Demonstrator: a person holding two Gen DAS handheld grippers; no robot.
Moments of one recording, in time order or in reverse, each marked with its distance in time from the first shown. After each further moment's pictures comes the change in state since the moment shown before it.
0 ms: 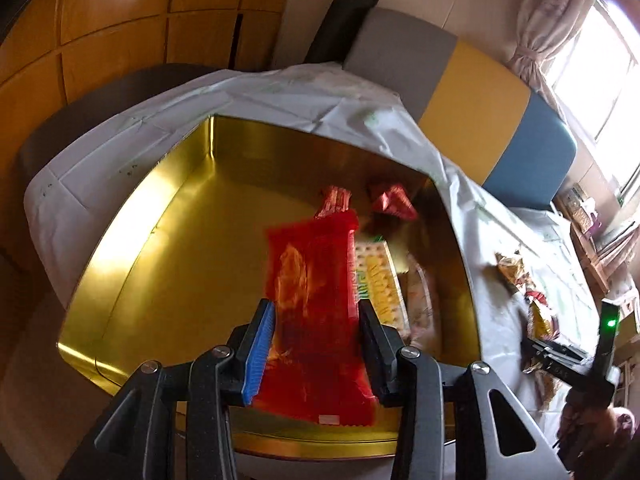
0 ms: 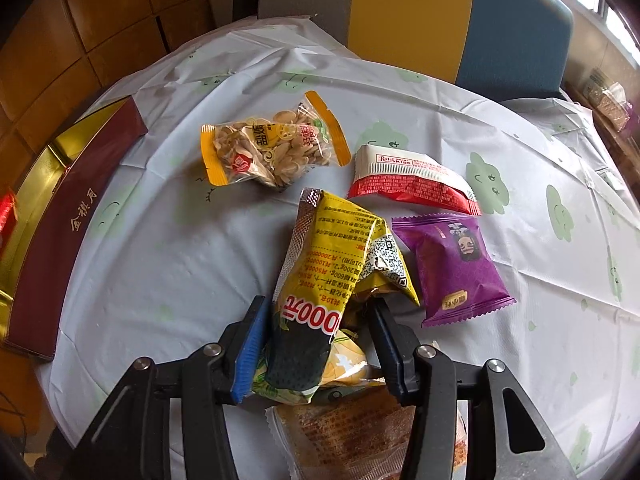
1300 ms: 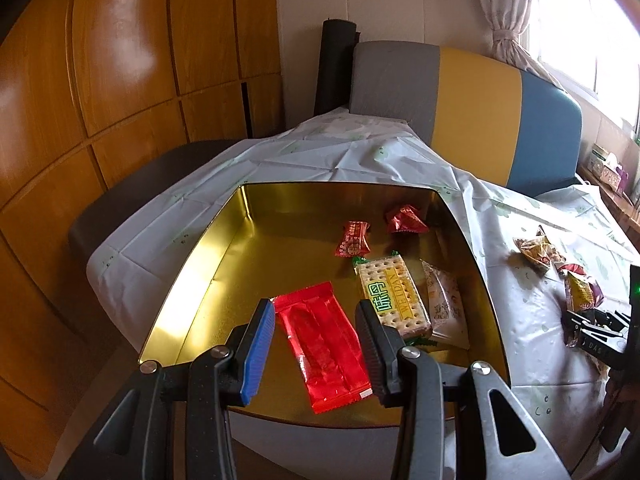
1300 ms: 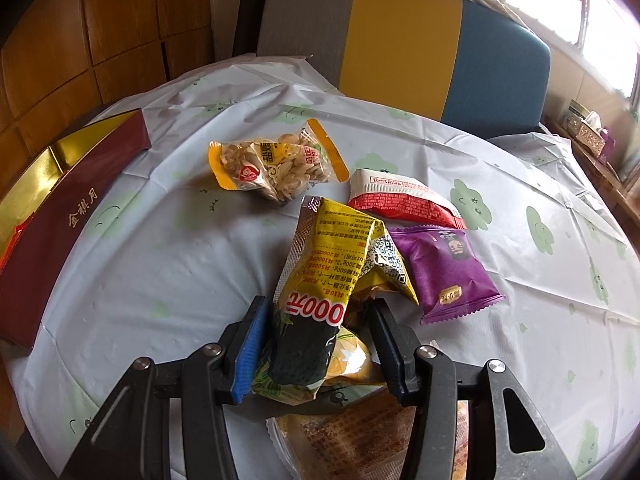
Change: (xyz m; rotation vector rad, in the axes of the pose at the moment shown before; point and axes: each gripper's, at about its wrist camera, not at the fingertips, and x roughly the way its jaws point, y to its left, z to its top) left arm -0.053 -0.030 -0.023 0.200 -0.205 0.209; right arm -0.006 0.008 -0.021 -0.022 -0.188 -0.075
